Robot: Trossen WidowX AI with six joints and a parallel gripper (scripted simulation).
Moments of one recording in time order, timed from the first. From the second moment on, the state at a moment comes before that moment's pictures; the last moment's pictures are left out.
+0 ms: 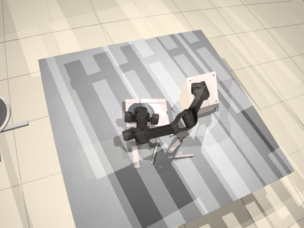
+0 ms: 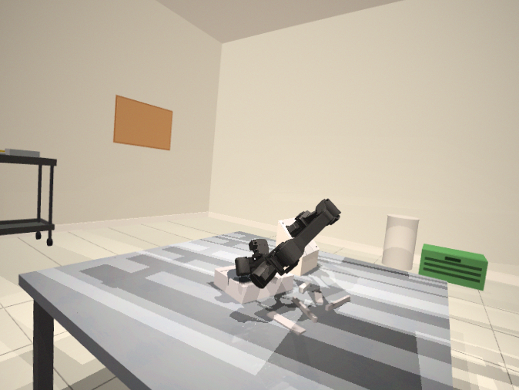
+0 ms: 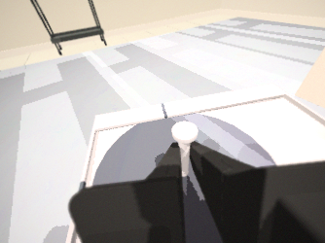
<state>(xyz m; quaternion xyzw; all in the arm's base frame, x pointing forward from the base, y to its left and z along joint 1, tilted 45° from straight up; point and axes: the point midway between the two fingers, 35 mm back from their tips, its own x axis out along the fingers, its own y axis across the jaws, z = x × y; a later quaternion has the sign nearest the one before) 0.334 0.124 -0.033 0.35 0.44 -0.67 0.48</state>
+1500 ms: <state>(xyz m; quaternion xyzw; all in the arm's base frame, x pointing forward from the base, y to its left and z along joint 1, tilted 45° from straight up) 0.333 0.129 -0.038 0.35 0.45 -0.66 0.49</state>
